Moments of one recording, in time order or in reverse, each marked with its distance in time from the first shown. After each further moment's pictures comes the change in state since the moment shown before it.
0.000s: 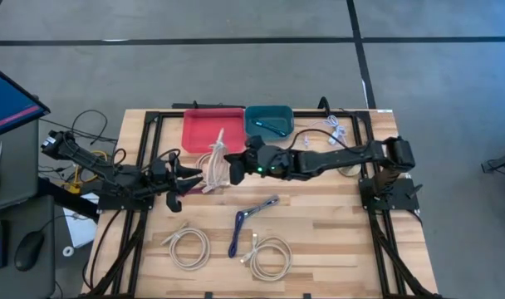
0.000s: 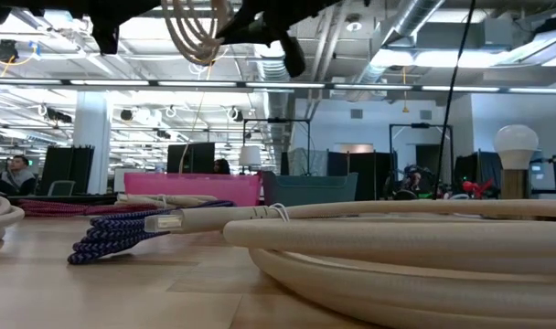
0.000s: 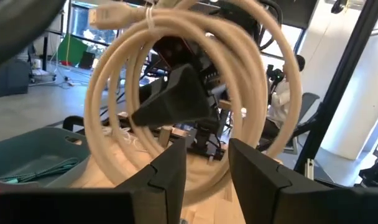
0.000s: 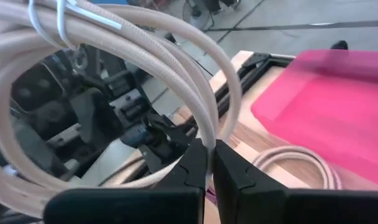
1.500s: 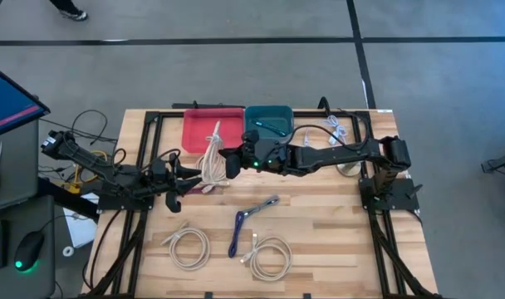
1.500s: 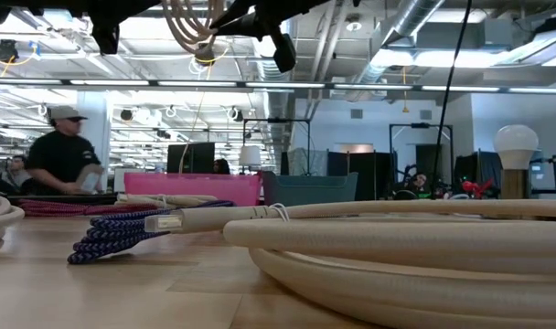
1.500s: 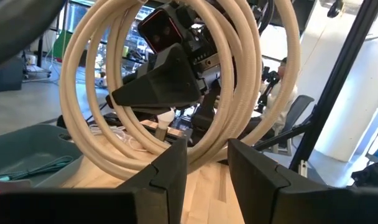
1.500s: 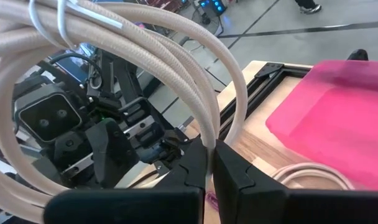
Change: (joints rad) left arm 0.000 0.000 0.000 0.004 0.011 -0.026; right arm -0.029 0.023 0.050 0.032 -0.043 0.020
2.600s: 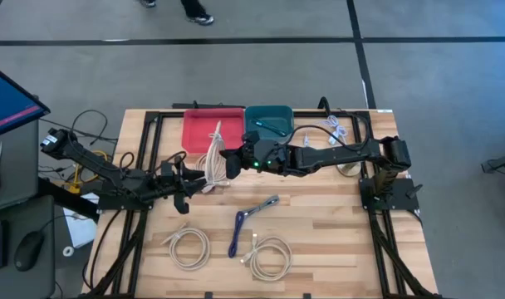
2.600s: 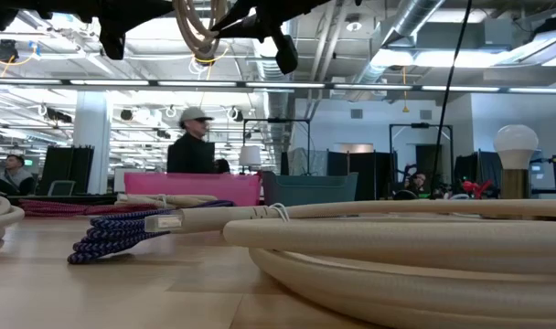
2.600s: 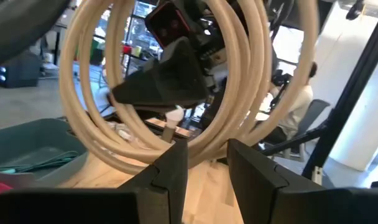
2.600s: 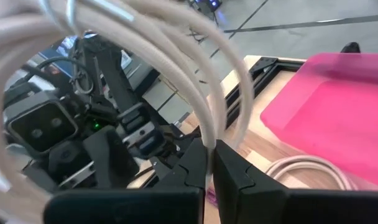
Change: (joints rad) left arm 0.000 0.157 0.000 0.152 -0.062 -0.006; right arm 0.017 -0.001 0.000 -0.032 0.004 0.017
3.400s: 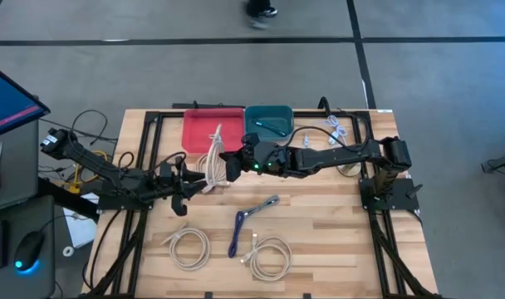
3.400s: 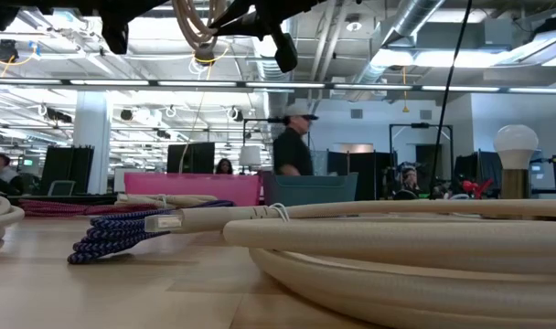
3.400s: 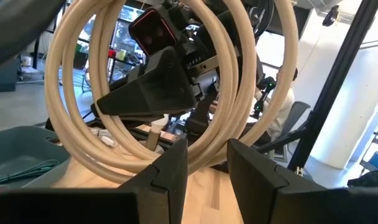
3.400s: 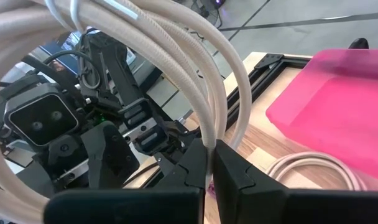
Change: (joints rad) left arm 0.001 0.000 0.000 0.038 0.066 0.007; right arm 0.008 0.000 0.000 0.001 -0.005 0.000
